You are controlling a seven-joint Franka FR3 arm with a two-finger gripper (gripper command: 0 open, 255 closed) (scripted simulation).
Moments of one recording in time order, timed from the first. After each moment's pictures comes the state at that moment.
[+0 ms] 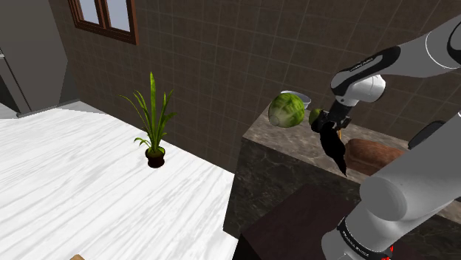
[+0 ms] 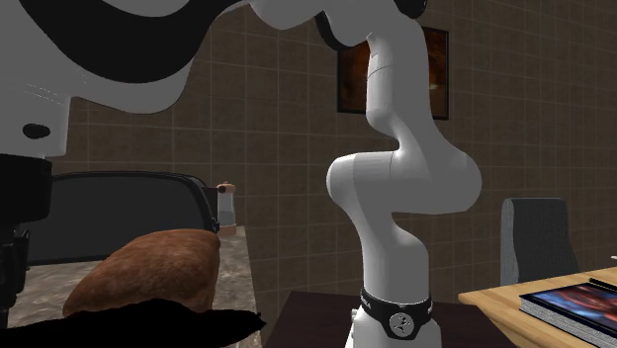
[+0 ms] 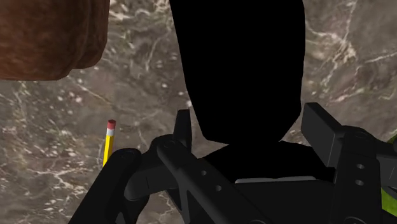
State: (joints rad) arm -0.32 -0.13 -0.52 -2.42 -0.01 2.36 -0.05
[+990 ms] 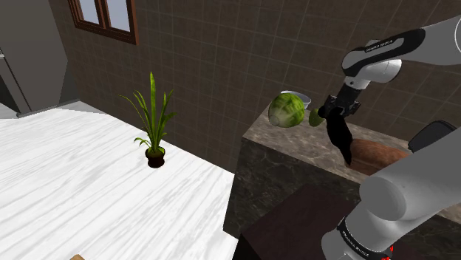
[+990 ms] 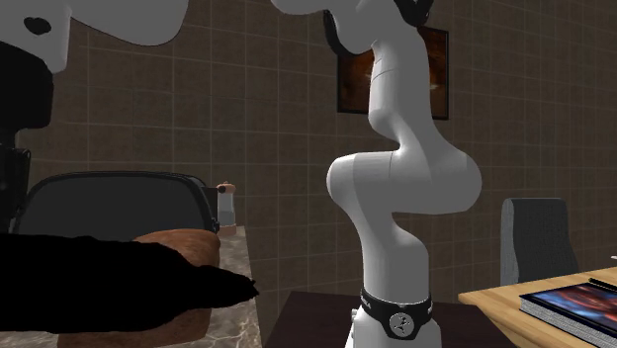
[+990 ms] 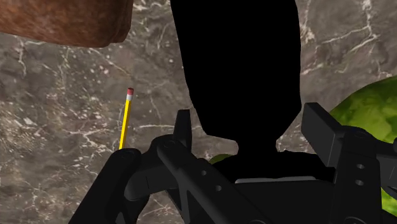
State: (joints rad) arm -0.34 -0.25 -0.49 -2.31 -0.07 2.15 0.00
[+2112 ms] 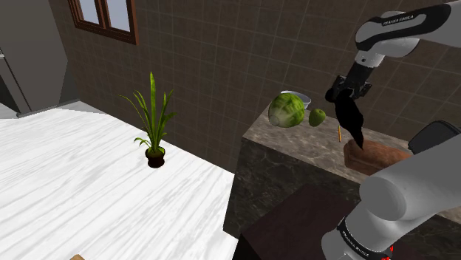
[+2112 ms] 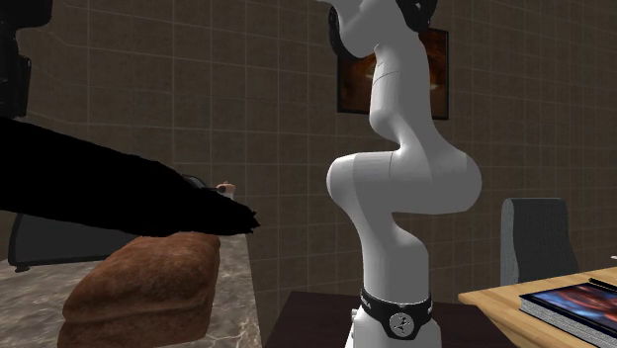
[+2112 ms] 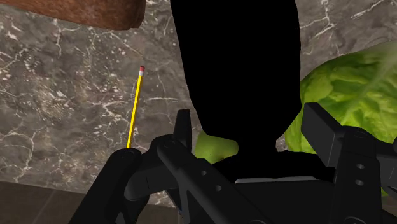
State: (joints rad) arm -0.34 -0.31 -0.46 -2.14 -0.08 1.91 0.03
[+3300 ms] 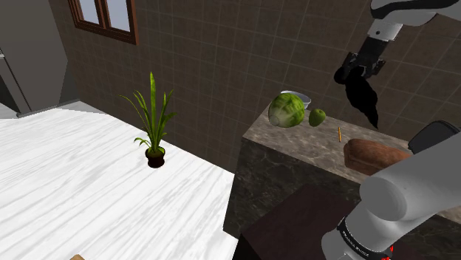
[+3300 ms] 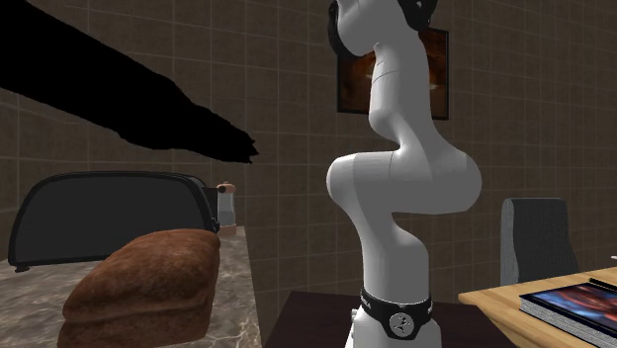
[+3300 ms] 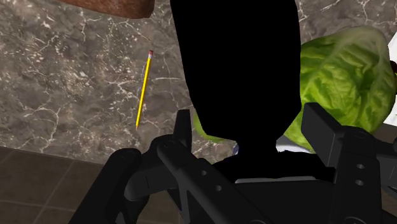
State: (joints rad) arm -0.32 -0.29 -0.44 -1.88 -0.07 1.67 0.03
